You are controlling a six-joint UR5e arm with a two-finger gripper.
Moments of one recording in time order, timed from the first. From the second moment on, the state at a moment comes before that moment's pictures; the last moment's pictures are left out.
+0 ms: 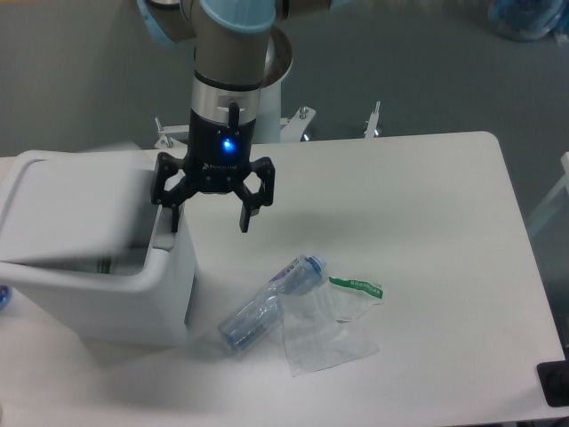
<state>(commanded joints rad) 2.33 -1.64 -1.68 -0.98 1.24 0.07</state>
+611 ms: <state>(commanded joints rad) 2.39 -1.63 -1.53 -0.97 1.24 0.20</state>
